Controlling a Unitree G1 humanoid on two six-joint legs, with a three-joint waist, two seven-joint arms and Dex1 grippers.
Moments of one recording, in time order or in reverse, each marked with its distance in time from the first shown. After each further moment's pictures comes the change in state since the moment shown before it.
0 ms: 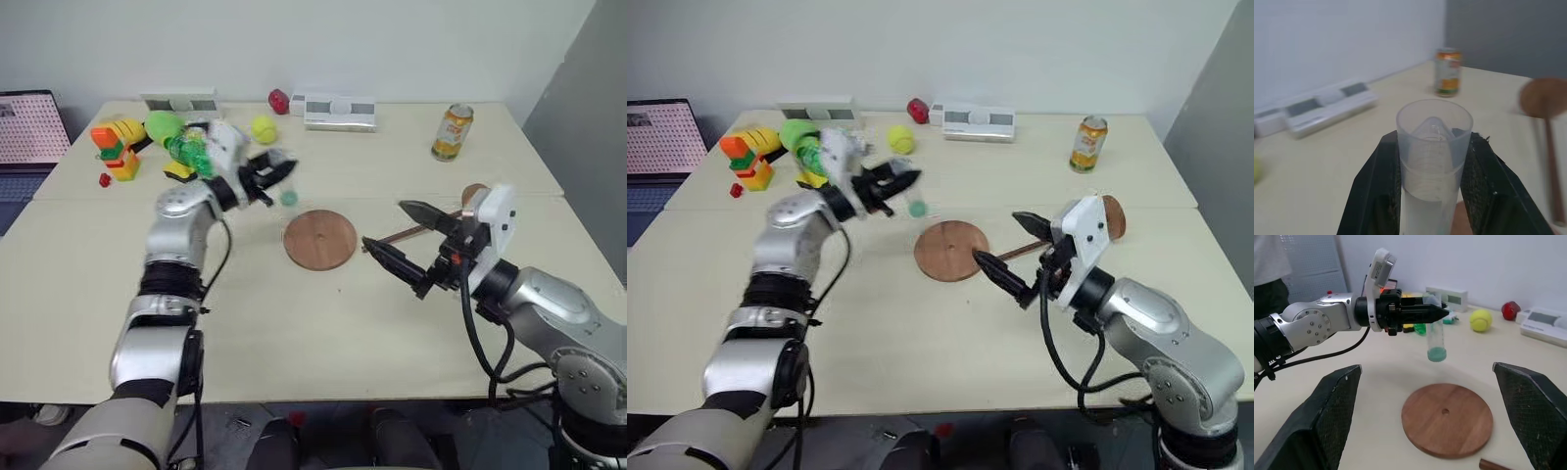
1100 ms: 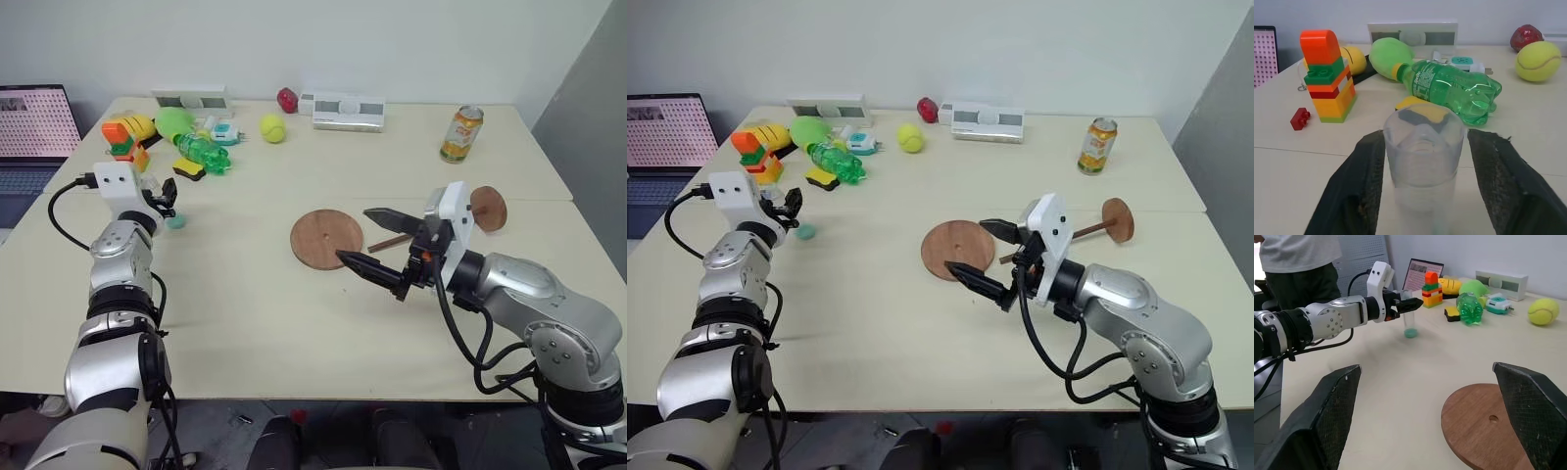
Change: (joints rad) left arm 0.014 0.093 0.168 0.386 0.076 -0.172 0.464; right arm -0.064 -0.020 0.108 0.110 -0.017 -0.017 0.095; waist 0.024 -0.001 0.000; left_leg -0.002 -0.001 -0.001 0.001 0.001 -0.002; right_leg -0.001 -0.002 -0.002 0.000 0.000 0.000
